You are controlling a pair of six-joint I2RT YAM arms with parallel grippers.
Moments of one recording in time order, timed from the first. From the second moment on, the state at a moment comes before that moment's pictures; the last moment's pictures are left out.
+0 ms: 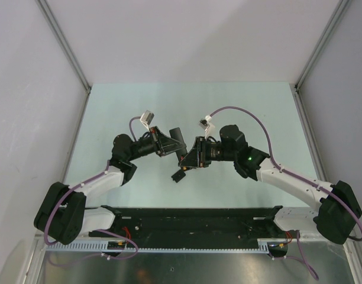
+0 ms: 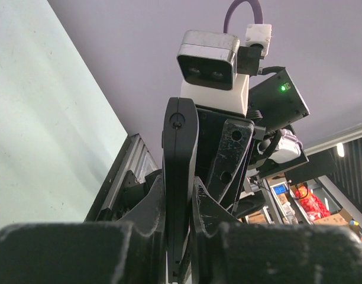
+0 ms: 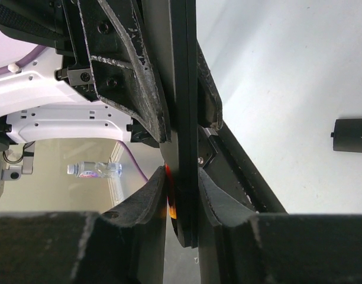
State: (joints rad) left arm -0.45 1.23 0.50 0.94 0.80 -1.33; right arm 0.80 1.23 0.86 0.05 -0.55 0.84
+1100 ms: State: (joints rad) left arm -0.44 1.24 0.39 0.99 0.79 -1.33; right arm 0.70 1.09 0.93 -0.28 -0.21 0.66
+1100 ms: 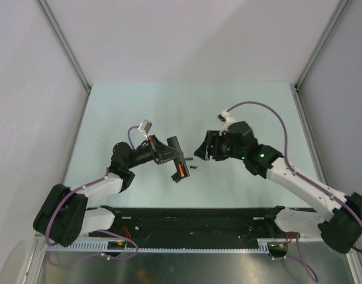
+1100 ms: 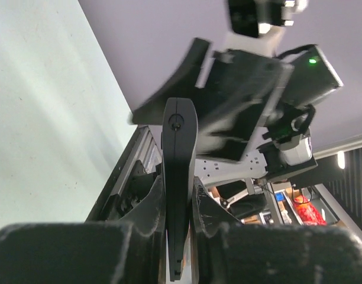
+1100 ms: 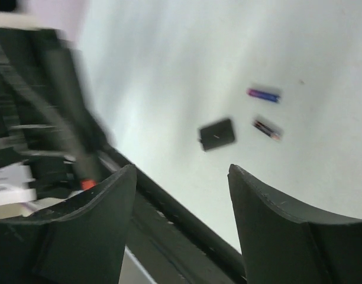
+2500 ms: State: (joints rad) left arm -0.26 0.81 0.16 0.80 0.82 -1.26; right arm 0.90 1.74 0.98 -0.19 0.23 0.30
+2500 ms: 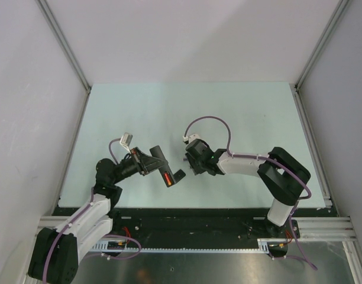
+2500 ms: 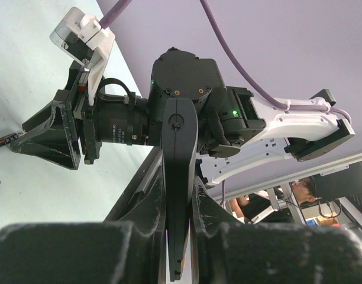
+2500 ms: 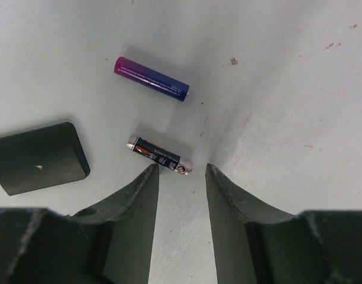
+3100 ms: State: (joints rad) left arm -0.26 0.80 0.16 0.80 0.82 -1.26; right arm 0.91 1.76 0.99 -0.18 0.23 0.31
